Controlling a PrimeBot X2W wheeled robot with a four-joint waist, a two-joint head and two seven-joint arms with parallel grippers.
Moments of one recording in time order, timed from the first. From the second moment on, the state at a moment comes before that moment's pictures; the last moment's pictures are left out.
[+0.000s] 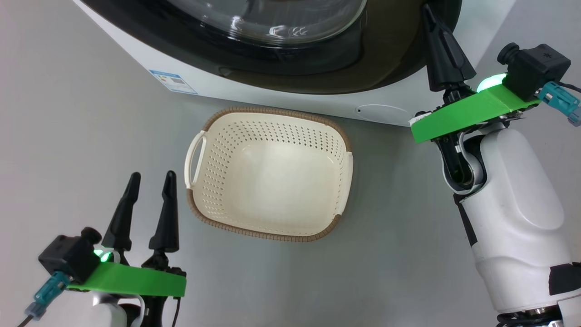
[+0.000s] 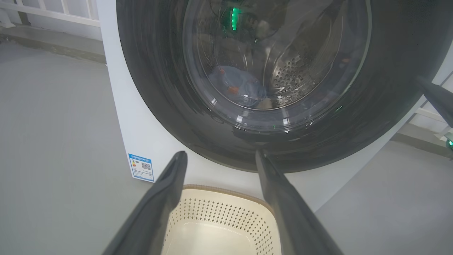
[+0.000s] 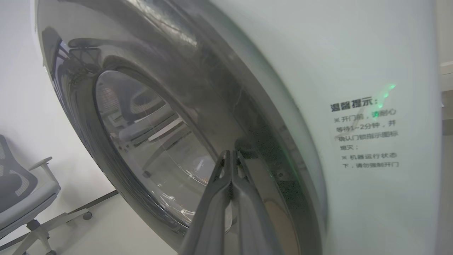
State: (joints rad) left arm -0.19 0.10 -0.16 0.03 -0.52 -0.13 -0.26; right arm -0.80 -0.09 0.17 0.48 0.43 0.13 -0.26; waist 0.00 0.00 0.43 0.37
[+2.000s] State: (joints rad) left arm 0.01 0.23 -0.05 0.17 -0.51 -0.13 -0.26; right arm -0.17 -0.12 0.11 0.34 0.43 0.13 -0.26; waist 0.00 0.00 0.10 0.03
